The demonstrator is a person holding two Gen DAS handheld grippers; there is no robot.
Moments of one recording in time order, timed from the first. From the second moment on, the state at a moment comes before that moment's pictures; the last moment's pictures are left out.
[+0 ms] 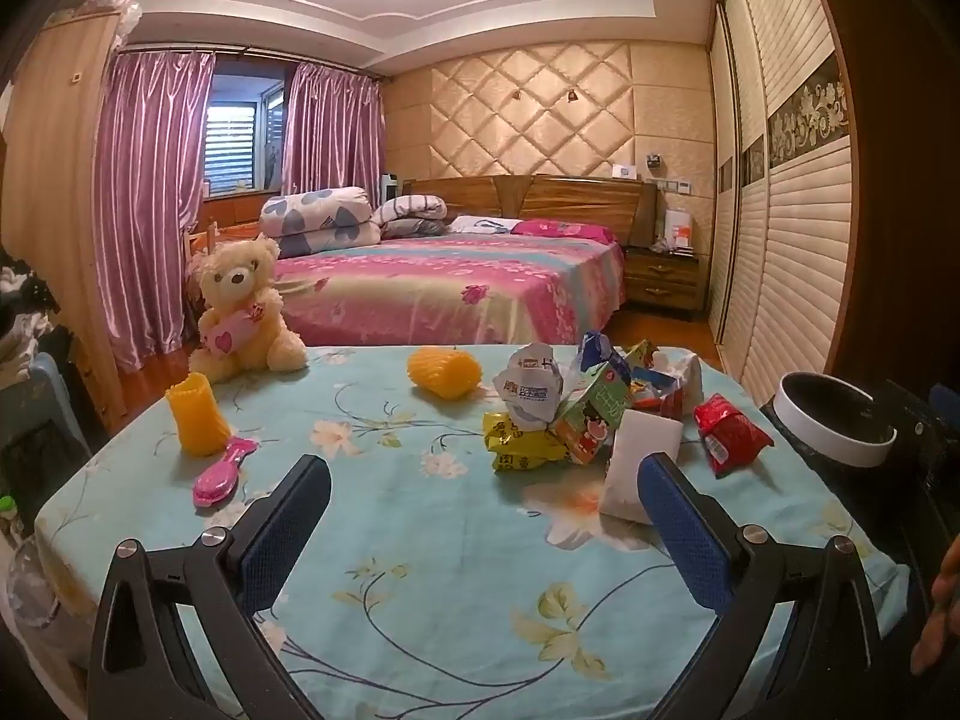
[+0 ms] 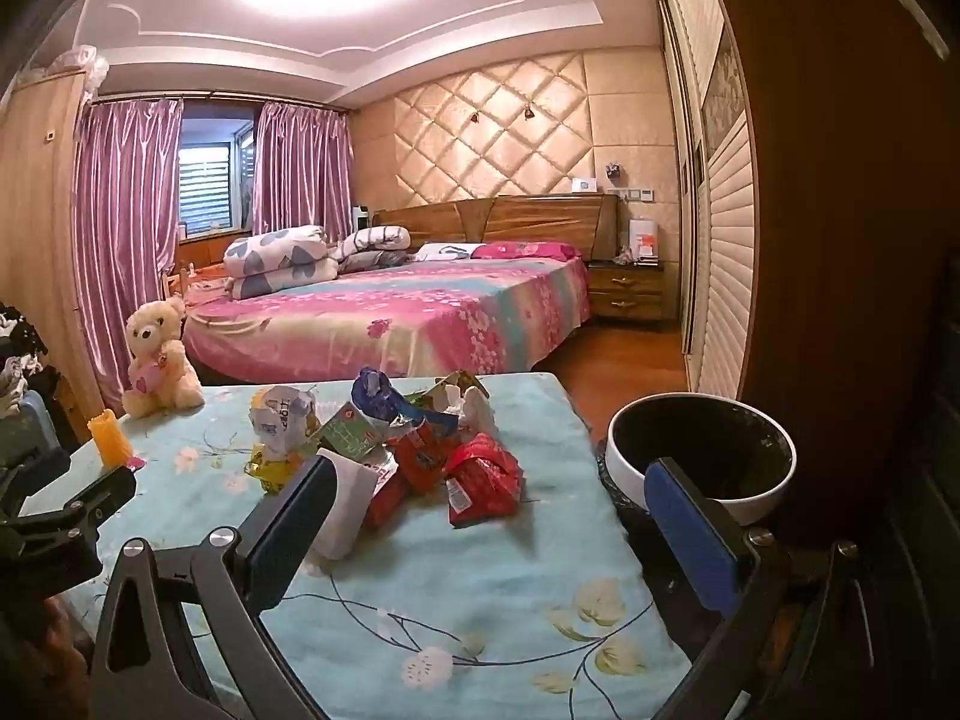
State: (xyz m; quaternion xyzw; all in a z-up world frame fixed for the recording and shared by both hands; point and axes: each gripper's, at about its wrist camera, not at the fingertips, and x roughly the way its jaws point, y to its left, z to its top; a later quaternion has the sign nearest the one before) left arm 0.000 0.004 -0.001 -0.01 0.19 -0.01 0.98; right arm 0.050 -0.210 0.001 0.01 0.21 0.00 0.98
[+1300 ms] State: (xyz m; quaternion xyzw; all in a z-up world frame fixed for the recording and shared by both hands) left arm -0.001 0.001 0.001 0.00 0.19 -0.01 0.98; right arm 0.049 -0.210 0.002 0.01 0.22 0.01 0.98
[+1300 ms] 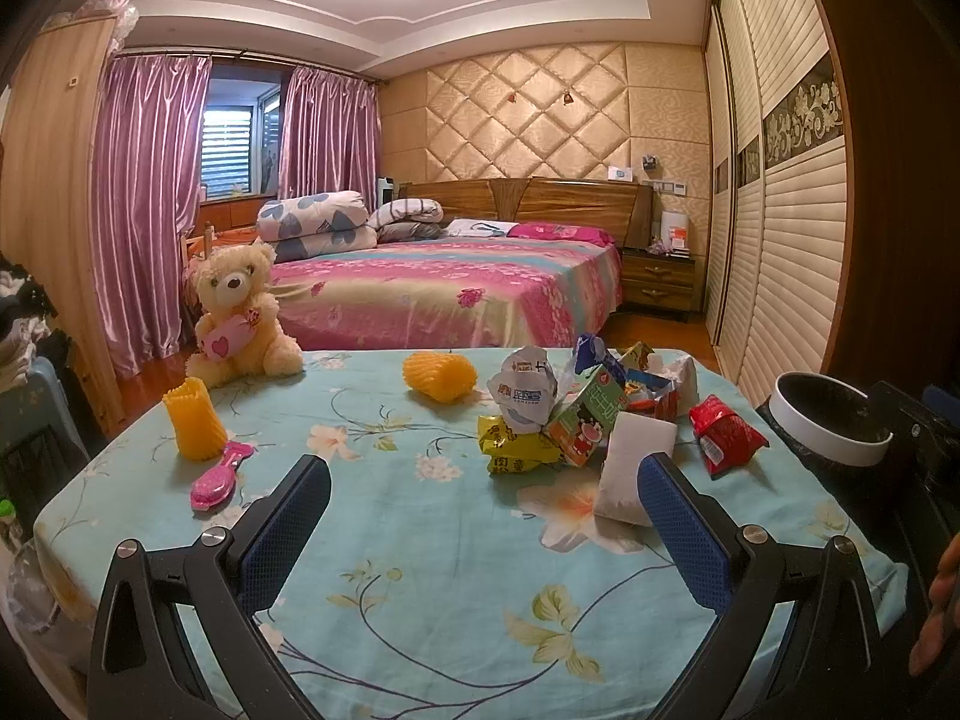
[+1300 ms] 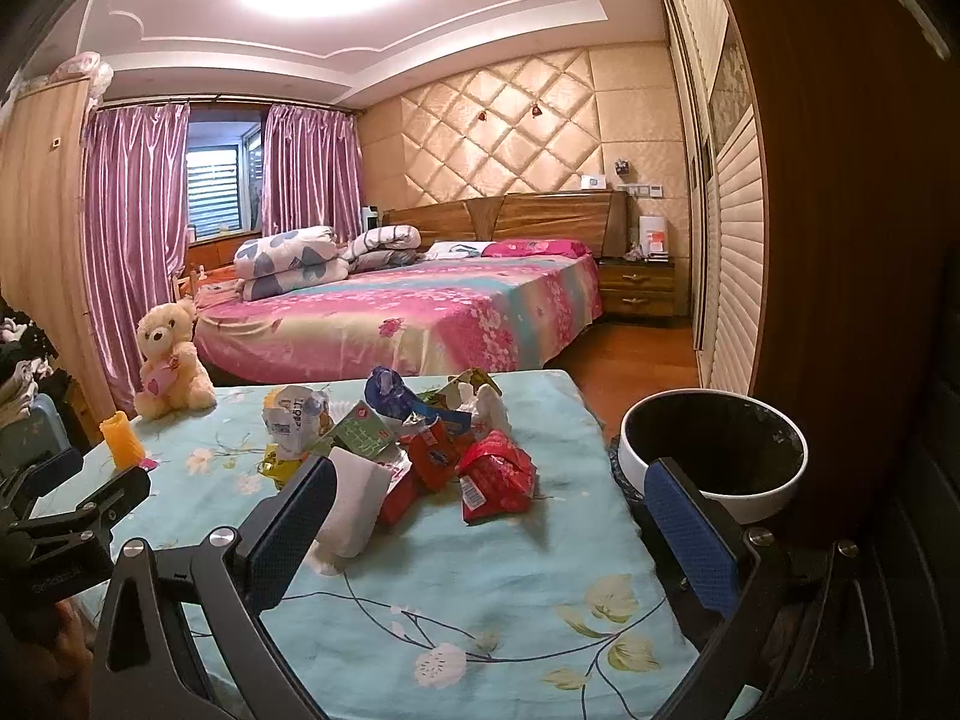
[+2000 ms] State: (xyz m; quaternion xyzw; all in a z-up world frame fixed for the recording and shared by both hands) left arm -0.002 0.001 0.001 0.00 0.19 -0.01 0.98; right arm 0.050 -0.208 -0.001 0.02 0.22 0.01 0.97
